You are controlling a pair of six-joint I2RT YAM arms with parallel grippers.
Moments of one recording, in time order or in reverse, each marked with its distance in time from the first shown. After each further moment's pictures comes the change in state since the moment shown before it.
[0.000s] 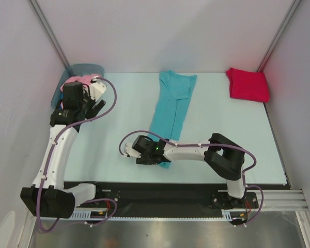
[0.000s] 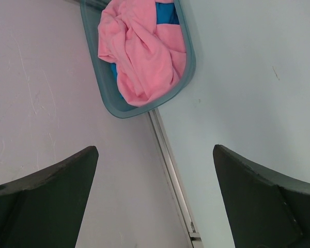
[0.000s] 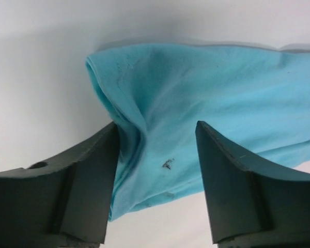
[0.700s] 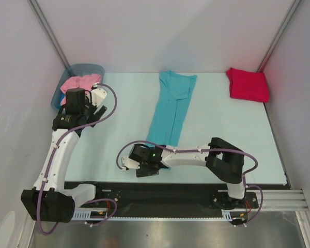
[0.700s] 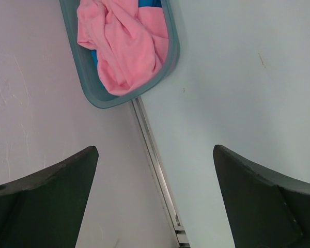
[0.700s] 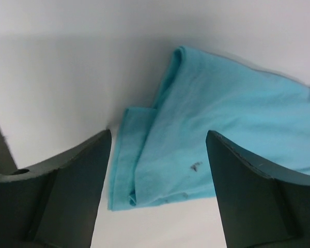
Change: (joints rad) left arm 0.000 -0.038 -0.108 0.010 -0.002 -0.039; right arm 0.090 -0.017 0.027 -0.136 -0.067 -0.079
